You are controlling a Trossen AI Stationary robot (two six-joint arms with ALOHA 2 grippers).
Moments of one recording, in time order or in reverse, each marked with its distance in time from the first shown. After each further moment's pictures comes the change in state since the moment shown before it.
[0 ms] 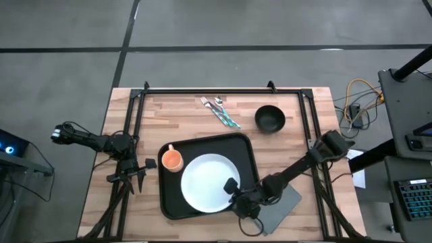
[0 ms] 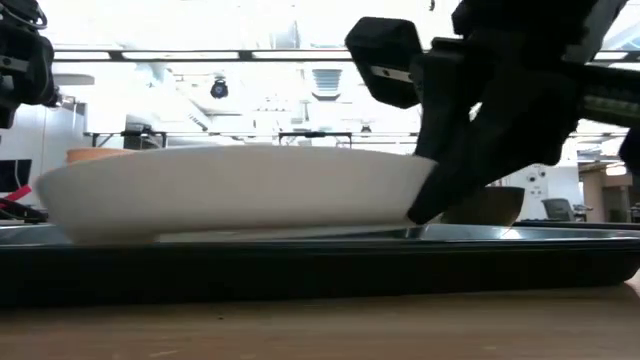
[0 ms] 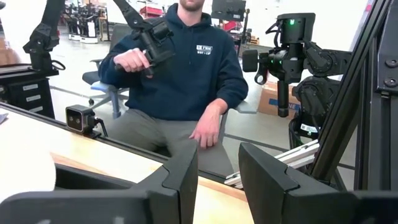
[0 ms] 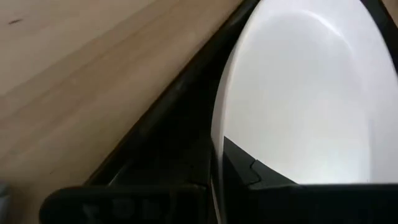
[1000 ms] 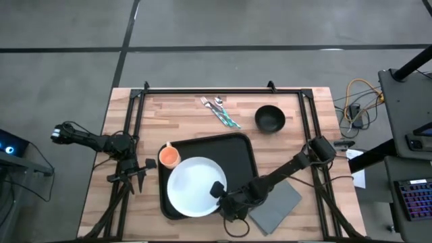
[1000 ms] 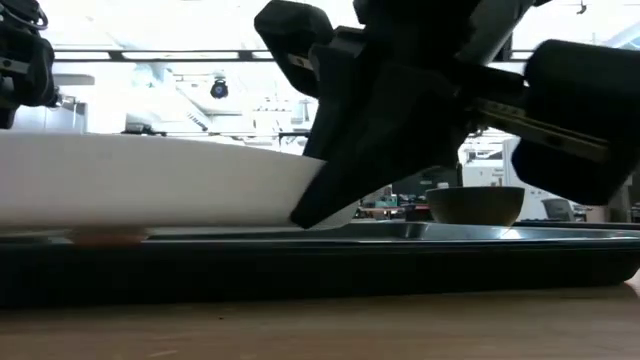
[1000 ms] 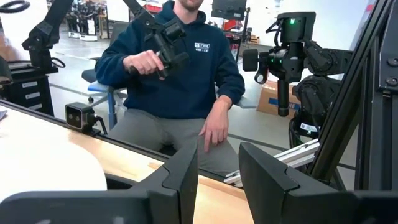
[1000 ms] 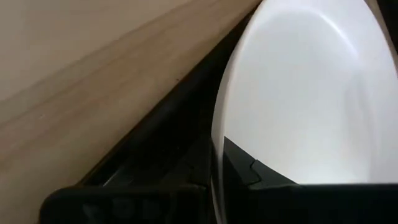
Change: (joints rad) left arm 0.000 0.009 0.000 0.000 0.000 0.000; right arm -0.050 0.150 0.219 -0.035 -0.054 -0.126
